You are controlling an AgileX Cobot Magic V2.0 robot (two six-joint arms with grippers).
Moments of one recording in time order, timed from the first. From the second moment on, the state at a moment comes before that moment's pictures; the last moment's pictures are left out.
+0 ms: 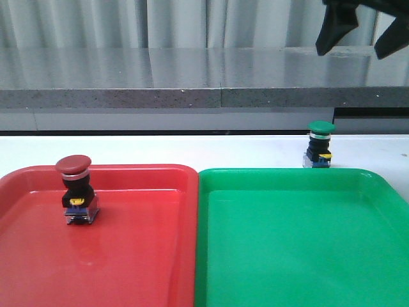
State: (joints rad) left arm -0.09 0.00 0.00 0.12 0.05 -0.16; right arm 0.13 1.56 -1.19 0.12 0.46 0.00
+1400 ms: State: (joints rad) left arm -0.09 0.00 0.00 0.12 0.05 -0.16; right arm 0.13 1.77 -1.25 0.16 0.46 0.00
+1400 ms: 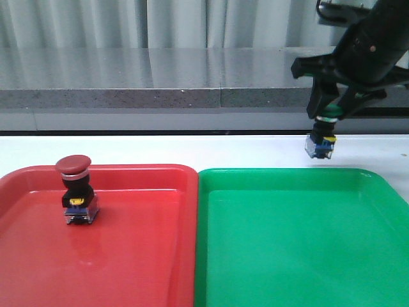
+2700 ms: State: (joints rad) left arm -0.09 0.00 0.00 0.12 0.05 -0.16; right arm 0.31 1.59 -0.89 0.16 0.35 0.19
